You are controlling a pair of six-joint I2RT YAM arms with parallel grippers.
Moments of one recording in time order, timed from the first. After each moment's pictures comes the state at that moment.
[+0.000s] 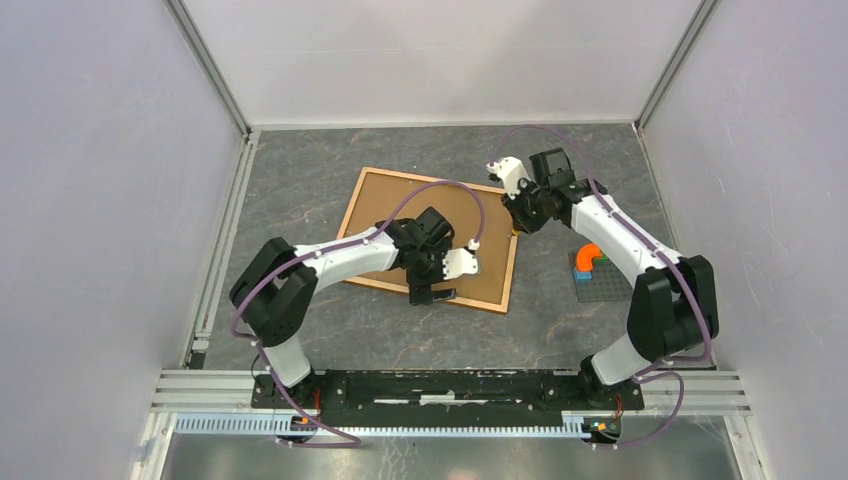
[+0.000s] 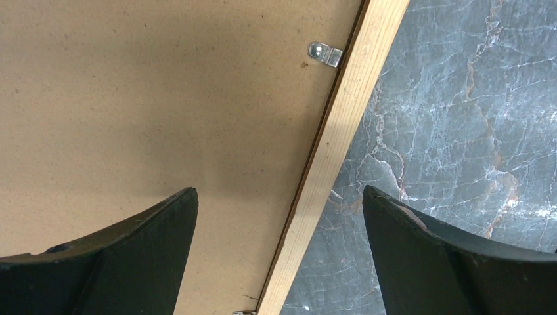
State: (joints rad) left arm -0.82 1.74 1.14 -0.59 0.21 0.68; right arm 0.31 1.54 1.19 -0.60 -0.20 -0.47
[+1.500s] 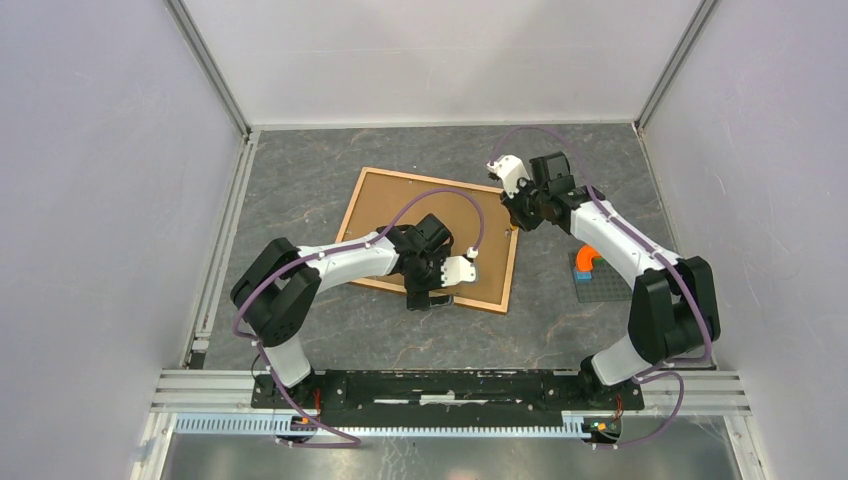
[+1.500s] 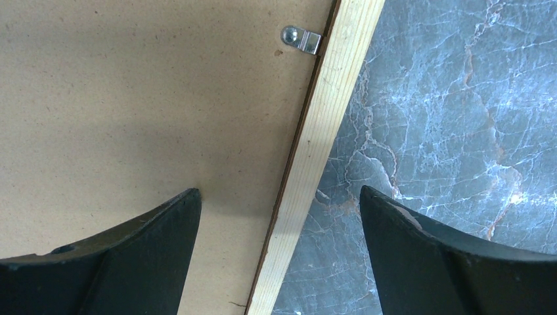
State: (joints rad) left arm -0.83 1.75 1.09 -0.57 0.21 0.70; right arm 0.32 1.54 1.13 -0.46 -0.19 -0.46
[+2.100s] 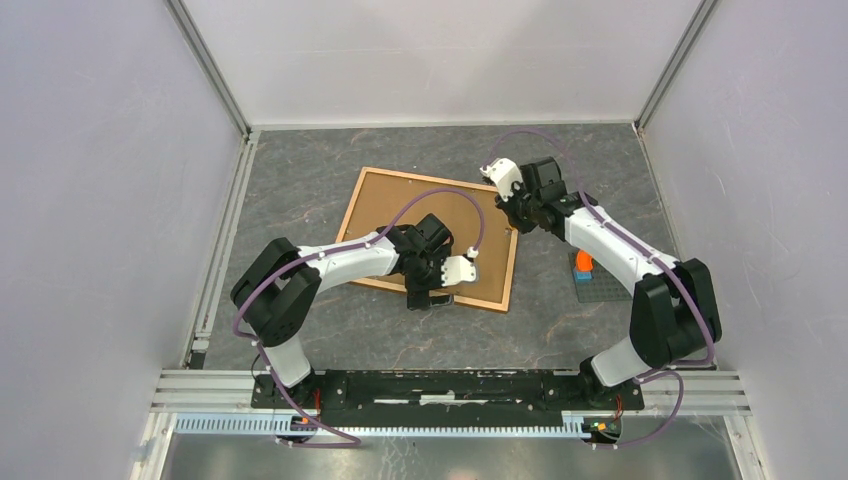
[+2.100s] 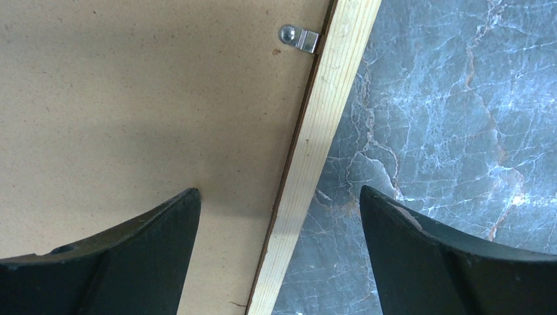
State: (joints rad) left arm -0.83 1.75 1.09 -0.57 0.21 0.70; right arm 0.37 1.52 1.09 -0.42 -0.07 -0.42
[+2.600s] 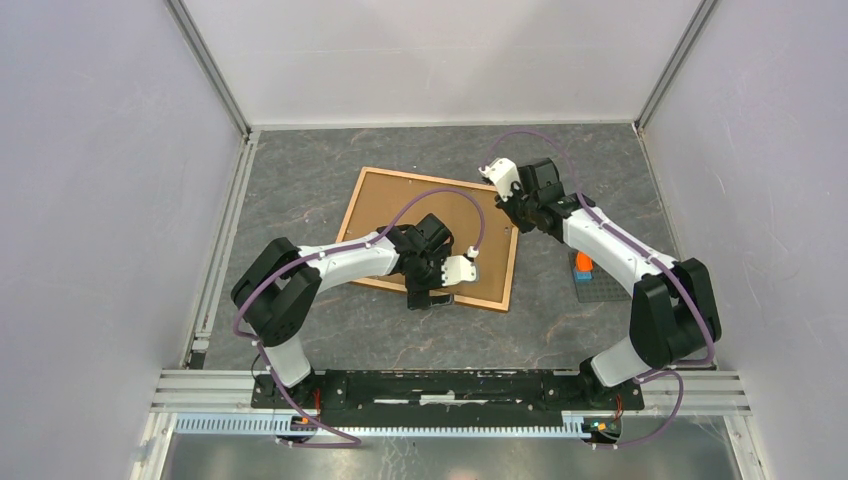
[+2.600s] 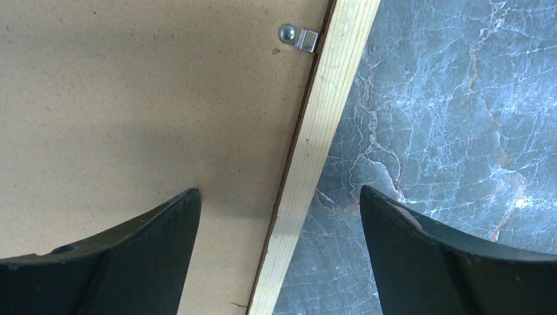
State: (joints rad) left arm -0.83 1.75 1.09 -0.56 0.21 0.70; right arm 0.39 1.52 1.08 -0.39 0.02 -0.42
